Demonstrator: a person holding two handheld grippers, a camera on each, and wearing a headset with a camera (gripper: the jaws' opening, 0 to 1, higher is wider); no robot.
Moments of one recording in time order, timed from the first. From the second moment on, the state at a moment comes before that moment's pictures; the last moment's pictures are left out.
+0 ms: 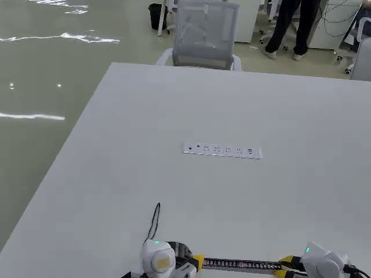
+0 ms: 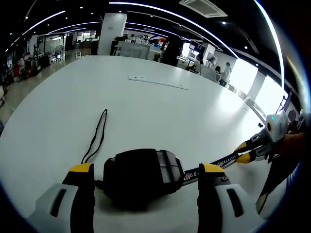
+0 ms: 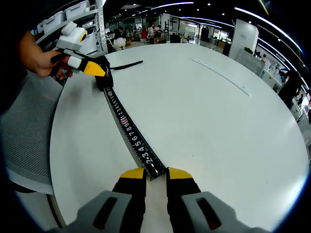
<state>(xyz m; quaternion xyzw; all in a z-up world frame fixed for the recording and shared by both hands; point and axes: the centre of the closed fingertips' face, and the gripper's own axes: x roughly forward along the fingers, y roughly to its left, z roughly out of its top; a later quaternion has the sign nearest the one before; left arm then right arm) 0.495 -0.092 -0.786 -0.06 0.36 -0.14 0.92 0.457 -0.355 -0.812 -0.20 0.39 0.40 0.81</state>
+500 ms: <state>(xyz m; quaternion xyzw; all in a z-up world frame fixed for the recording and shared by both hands) 0.498 -0.092 -0.790 -0.02 0.36 -0.15 0.92 0.457 -0.356 -0.812 -0.22 0.39 0.40 0.80</state>
